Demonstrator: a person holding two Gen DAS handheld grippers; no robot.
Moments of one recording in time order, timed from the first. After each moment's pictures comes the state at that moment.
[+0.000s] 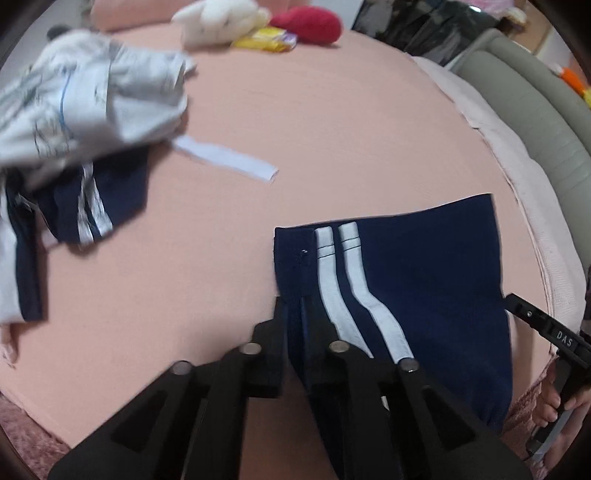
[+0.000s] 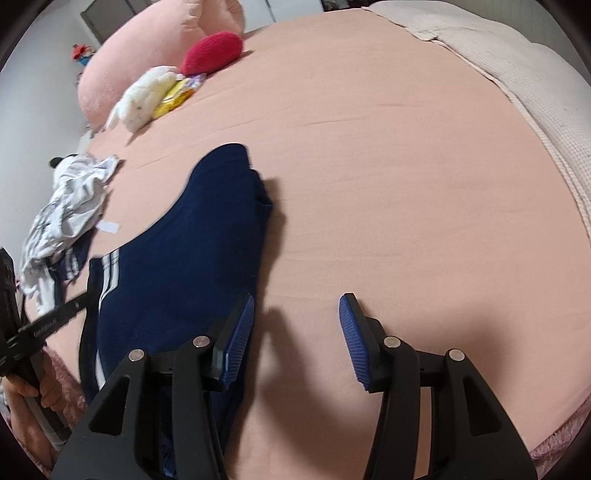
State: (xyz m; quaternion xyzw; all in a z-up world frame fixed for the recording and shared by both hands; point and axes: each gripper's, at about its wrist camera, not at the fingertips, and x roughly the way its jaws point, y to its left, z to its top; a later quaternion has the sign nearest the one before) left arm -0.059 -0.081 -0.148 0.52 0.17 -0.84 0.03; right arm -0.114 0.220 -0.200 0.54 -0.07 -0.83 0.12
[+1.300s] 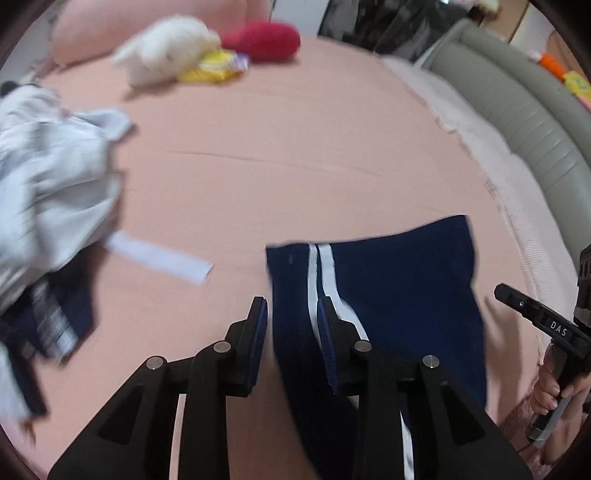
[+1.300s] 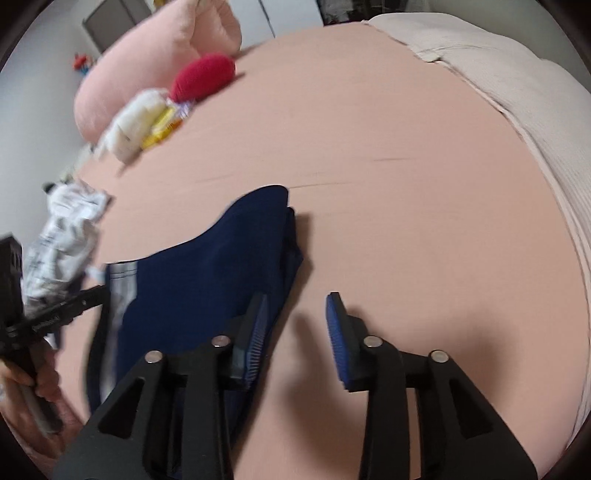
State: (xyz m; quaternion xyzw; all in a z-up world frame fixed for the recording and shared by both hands) left arm -0.101 -0.041 -0.114 0.49 0.14 -0.86 -0.03; right arm -0.149 0.220 -0.169 0.51 -0.09 -0.85 0.13
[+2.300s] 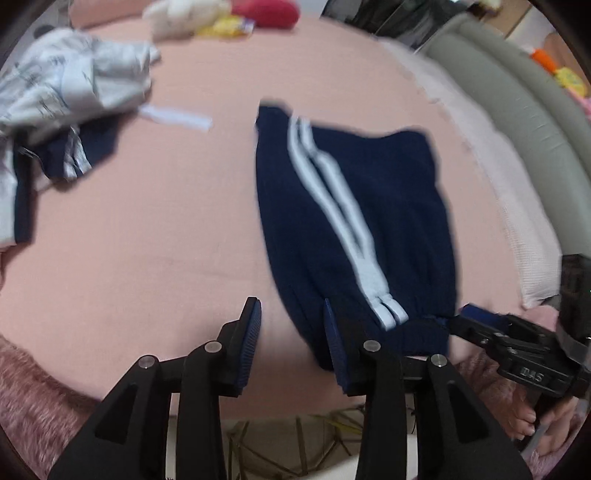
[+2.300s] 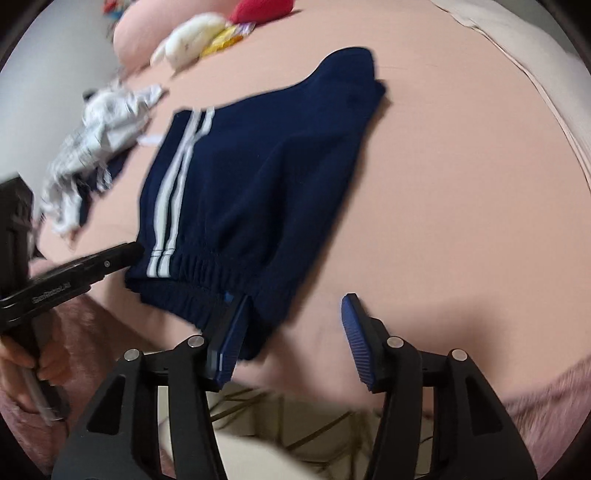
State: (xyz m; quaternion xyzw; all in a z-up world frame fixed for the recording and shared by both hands) left arm 0.007 -0.044 -0.127 0.52 0.19 -0.83 -0.06; right arm -0.024 0.175 -0.182 0.57 -0.04 -0.80 0.19
